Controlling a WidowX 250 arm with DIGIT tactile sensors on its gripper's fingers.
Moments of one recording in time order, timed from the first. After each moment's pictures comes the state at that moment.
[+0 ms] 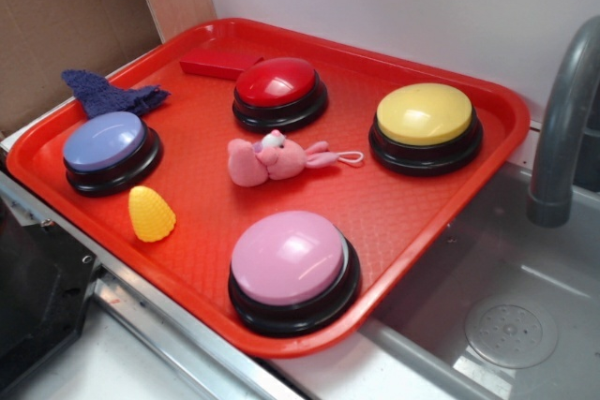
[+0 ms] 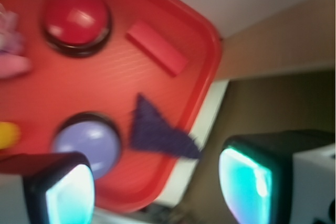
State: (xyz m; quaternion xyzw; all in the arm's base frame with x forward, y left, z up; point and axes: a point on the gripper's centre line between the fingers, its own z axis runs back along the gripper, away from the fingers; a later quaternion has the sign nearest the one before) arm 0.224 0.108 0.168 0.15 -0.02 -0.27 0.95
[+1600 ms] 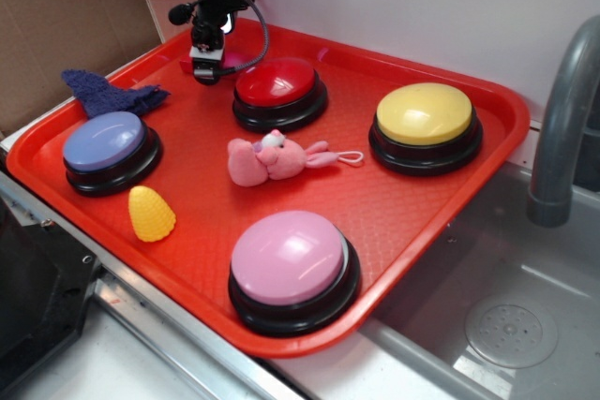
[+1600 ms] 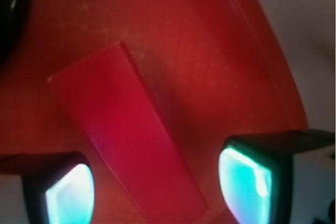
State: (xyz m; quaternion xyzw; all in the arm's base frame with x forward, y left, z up) arm 0.322 0.110 0.038 0.16 0.03 -0.44 0.88
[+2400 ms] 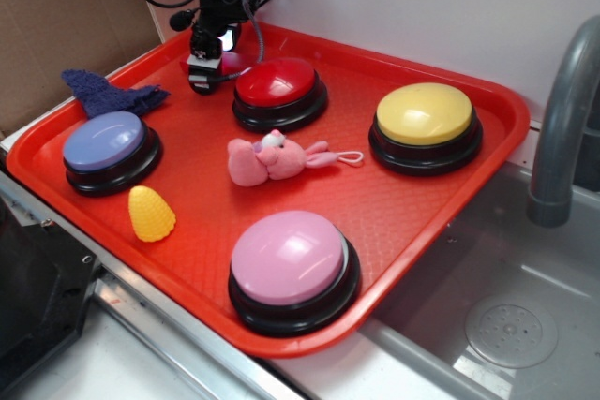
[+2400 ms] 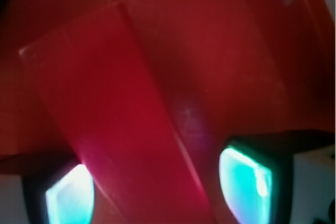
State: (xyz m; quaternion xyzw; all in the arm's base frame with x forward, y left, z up) arm 0.324 0.110 0.017 0.10 0.08 -0.48 0.87
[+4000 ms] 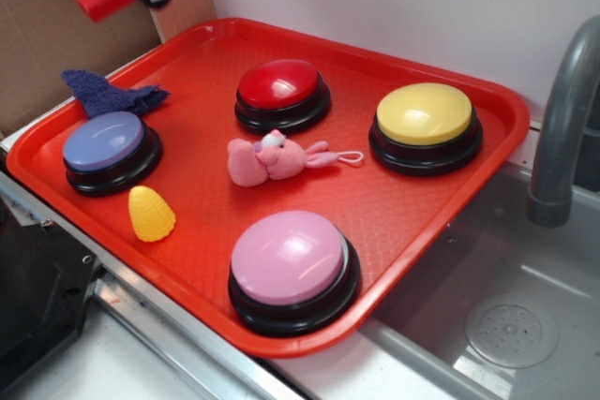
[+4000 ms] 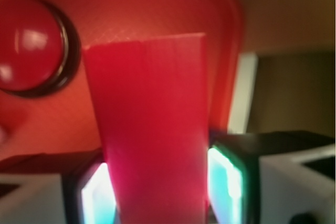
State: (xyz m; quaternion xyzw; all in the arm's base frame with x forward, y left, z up) arm 0.241 0.079 0.160 0.10 0.08 0.01 0.99
